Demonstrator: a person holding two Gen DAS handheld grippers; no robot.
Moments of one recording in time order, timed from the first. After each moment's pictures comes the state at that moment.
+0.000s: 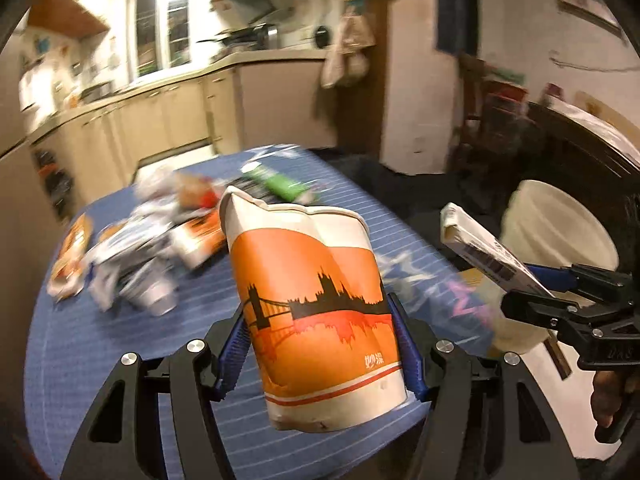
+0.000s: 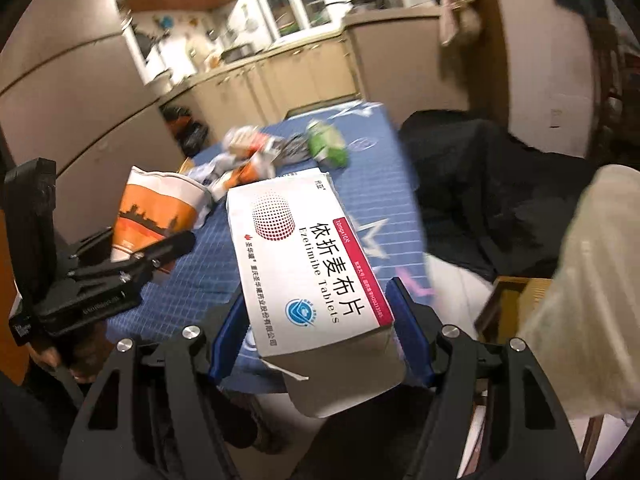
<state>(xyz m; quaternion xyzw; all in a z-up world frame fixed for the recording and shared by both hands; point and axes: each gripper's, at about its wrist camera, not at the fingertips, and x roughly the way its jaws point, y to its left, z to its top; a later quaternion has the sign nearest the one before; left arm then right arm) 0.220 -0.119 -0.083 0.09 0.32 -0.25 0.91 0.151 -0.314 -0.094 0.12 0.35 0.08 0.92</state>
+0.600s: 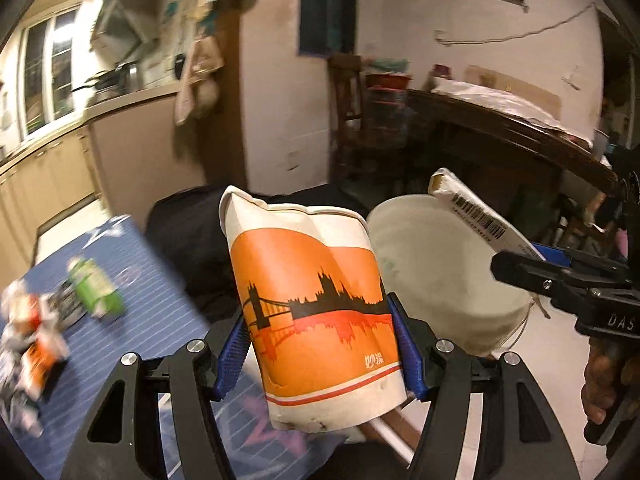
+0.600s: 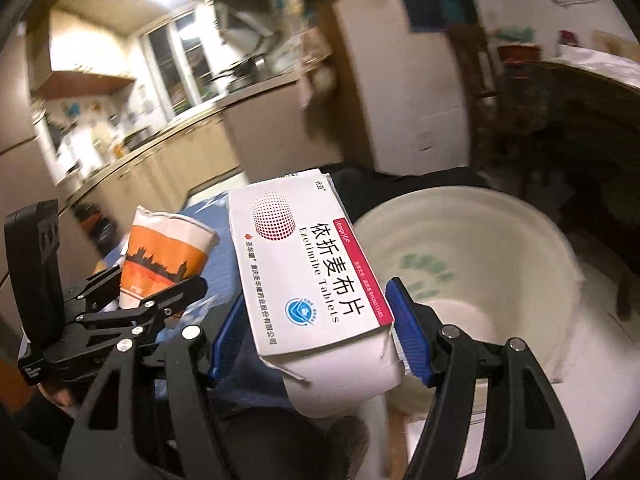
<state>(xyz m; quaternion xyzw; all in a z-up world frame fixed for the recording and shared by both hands) 0.199 -0.315 -0.062 0.13 0.27 -0.44 0.85 0.077 -0.468 -0.059 0.18 0.26 -0.13 0.94</state>
